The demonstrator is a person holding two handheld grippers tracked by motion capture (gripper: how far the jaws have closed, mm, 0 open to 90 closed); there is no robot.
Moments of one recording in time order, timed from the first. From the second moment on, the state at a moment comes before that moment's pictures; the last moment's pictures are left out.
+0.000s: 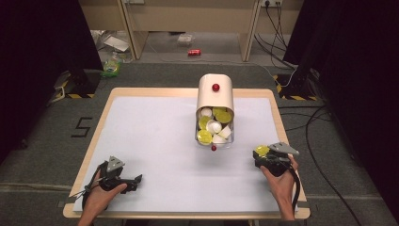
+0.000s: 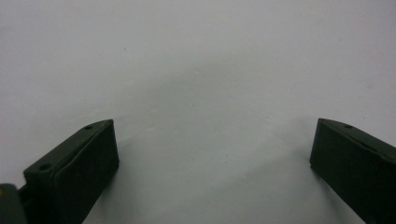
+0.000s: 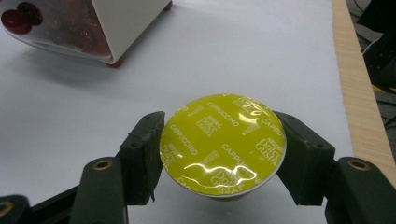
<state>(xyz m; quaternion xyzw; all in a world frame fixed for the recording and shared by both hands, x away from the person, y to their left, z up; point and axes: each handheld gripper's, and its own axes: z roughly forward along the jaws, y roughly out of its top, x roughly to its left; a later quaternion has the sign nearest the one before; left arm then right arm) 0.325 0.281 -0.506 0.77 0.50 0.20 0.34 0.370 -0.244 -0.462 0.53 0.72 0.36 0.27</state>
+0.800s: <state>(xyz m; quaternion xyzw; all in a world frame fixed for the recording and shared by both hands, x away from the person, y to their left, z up) 0.325 0.281 -0.506 0.77 0.50 0.20 0.34 0.375 -0.242 -0.481 0.54 0.73 0.34 0.24</state>
